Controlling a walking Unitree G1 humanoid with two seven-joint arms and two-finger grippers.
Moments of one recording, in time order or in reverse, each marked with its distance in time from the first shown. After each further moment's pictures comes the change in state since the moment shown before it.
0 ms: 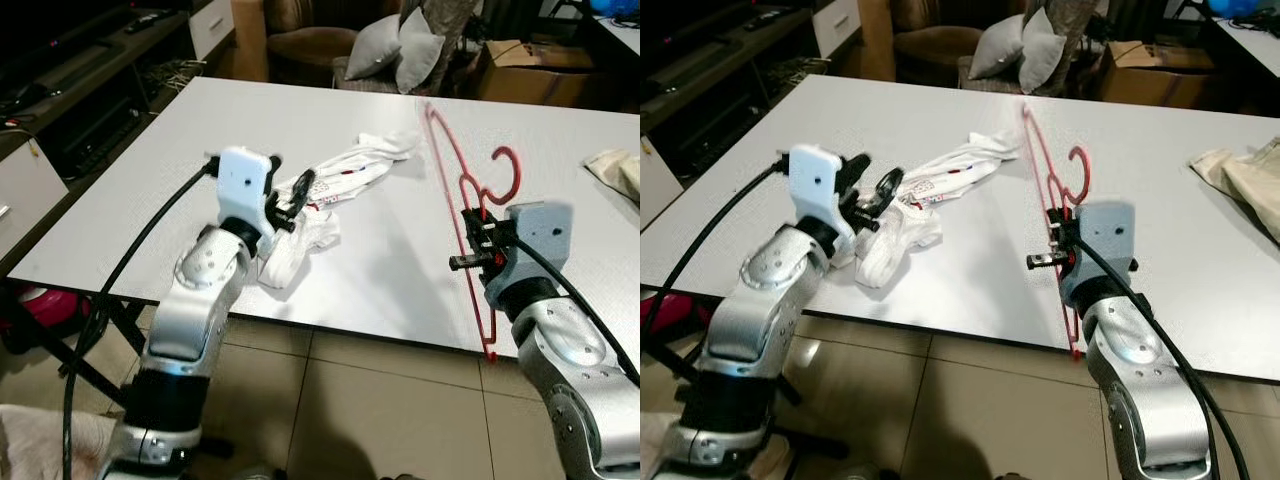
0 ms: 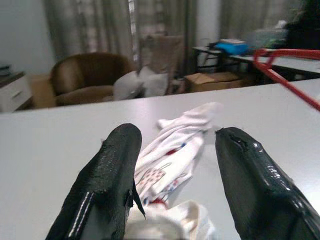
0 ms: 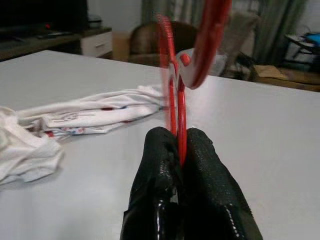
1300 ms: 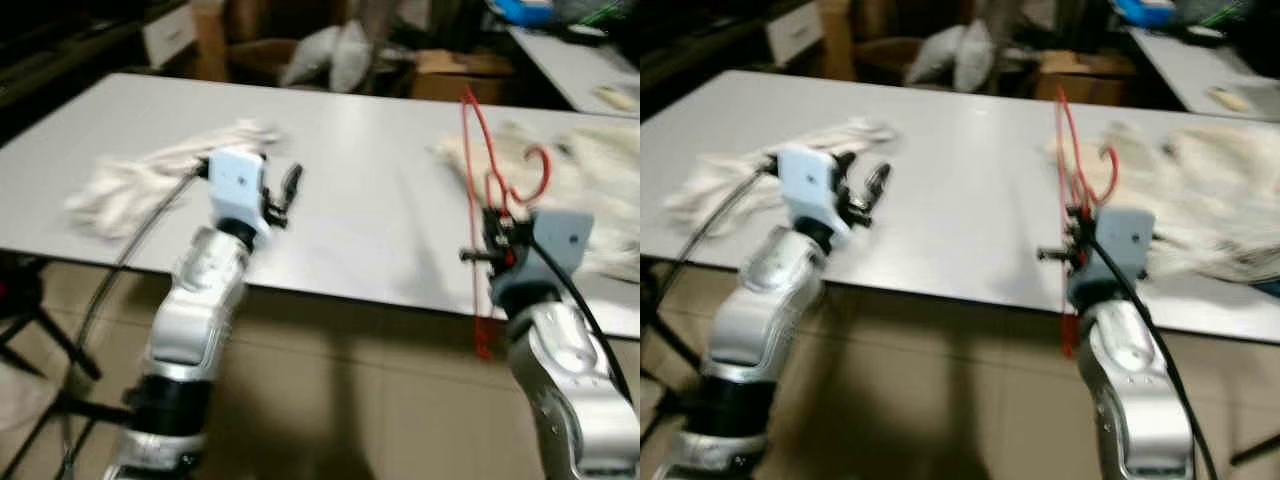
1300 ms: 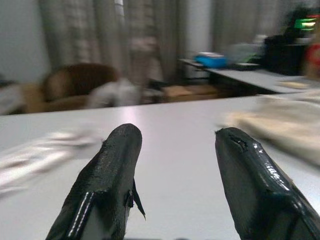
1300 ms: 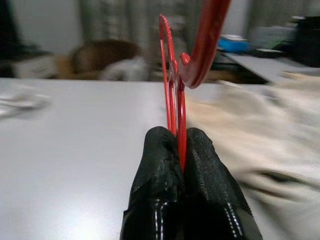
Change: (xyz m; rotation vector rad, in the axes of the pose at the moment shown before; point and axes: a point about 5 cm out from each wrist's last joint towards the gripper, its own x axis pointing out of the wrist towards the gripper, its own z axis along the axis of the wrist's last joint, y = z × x) left arm 0.002 -0.014 0.002 0.002 -0.003 0.015; right arm -0.002 -0.010 -0.010 0.073 -0.026 -0.162
